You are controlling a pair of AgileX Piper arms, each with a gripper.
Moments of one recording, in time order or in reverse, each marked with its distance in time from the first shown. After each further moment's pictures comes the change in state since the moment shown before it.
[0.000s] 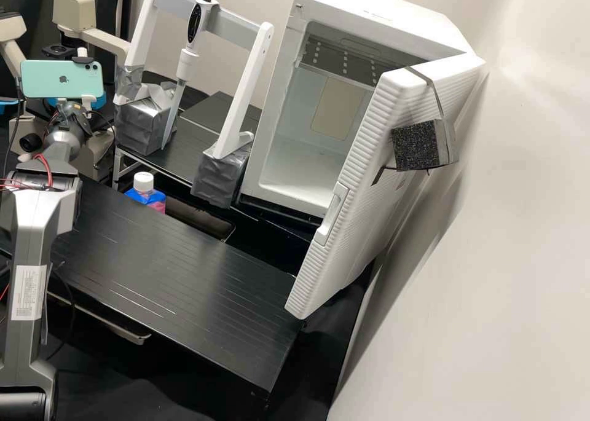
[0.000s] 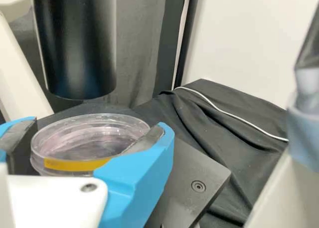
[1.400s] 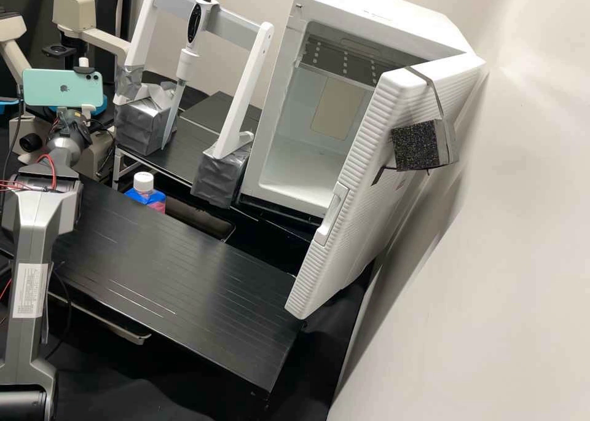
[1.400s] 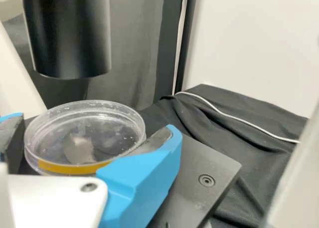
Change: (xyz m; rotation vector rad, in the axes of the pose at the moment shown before) left arm 0.000 0.000 0.000 0.000 0.000 0.000; right arm 0.008 -0.015 0.013 0.040 -0.006 -0.021
